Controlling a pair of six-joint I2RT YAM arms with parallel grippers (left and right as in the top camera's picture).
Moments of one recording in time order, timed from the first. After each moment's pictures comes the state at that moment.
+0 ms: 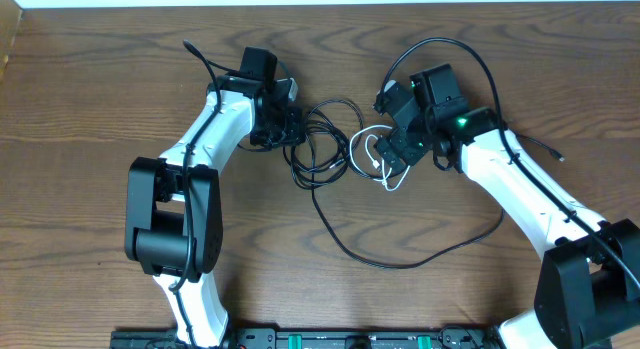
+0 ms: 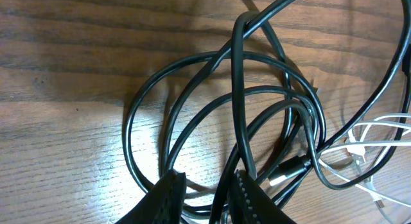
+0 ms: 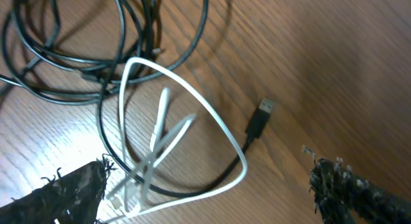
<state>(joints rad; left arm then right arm) -0.20 1.99 1.43 -0.78 0.36 -0.20 0.38 1.70 1.22 -0.56 -0.14 -0.36</state>
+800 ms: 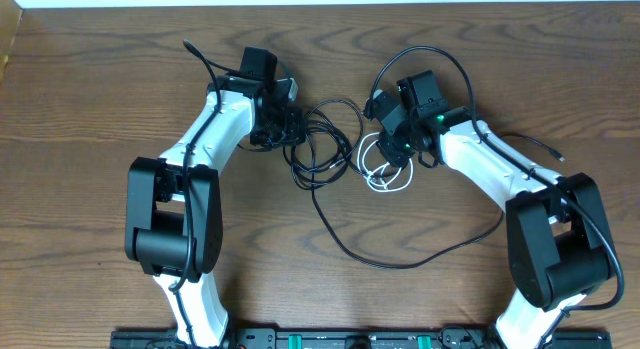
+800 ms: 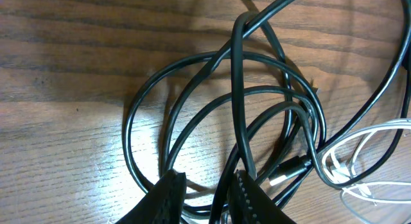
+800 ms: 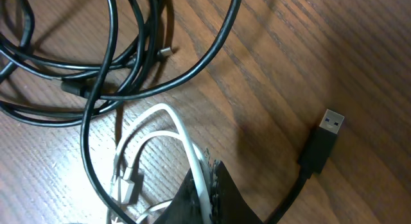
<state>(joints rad) -0.20 1.99 1.43 -0.78 0.36 -0.20 0.38 1.88 1.22 -0.45 -0.24 -0.34</state>
